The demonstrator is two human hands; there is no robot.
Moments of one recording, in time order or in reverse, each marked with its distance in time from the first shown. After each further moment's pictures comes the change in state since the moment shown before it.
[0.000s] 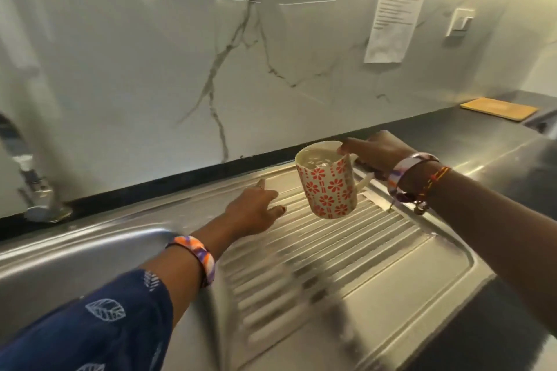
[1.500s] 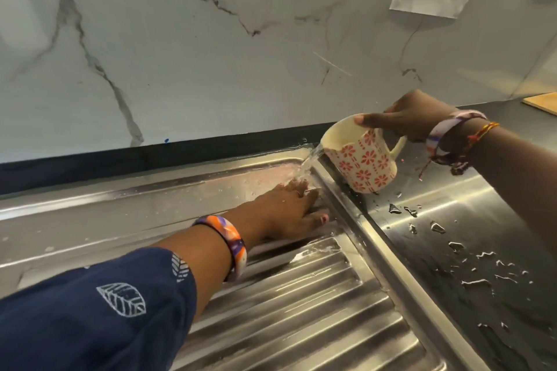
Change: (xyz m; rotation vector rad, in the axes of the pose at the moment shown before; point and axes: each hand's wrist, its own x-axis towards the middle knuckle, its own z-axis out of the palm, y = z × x) left_hand 0.222 0.095 0.090 0.106 -0.309 0.121; right_hand 0.266 0.101 -0.066 -0.391 -0.080 -0.157
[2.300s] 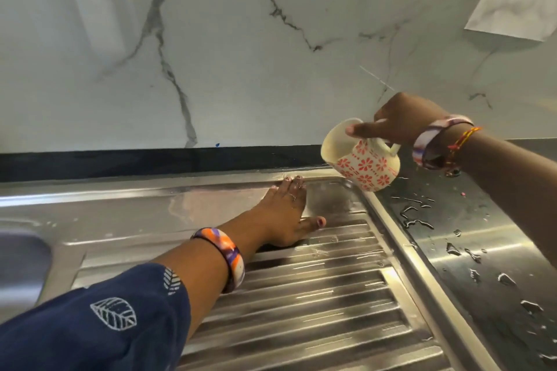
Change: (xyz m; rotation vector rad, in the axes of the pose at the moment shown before) left_hand -0.015 -0.060 0.009 -0.060 0.061 -0.244; right_hand 0.044 -0.061 0.033 -0.224 0.039 -0.299
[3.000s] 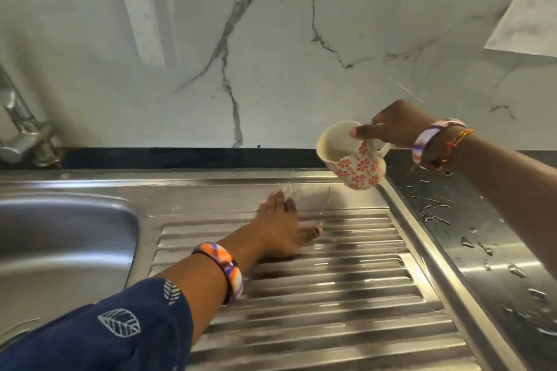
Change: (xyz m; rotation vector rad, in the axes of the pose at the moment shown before) left_hand -0.087 -0.014 0.004 -0.106 -0.032 -0.228; right_hand -0.018 -0.047 -0.005 0.219 -0.060 -0.087
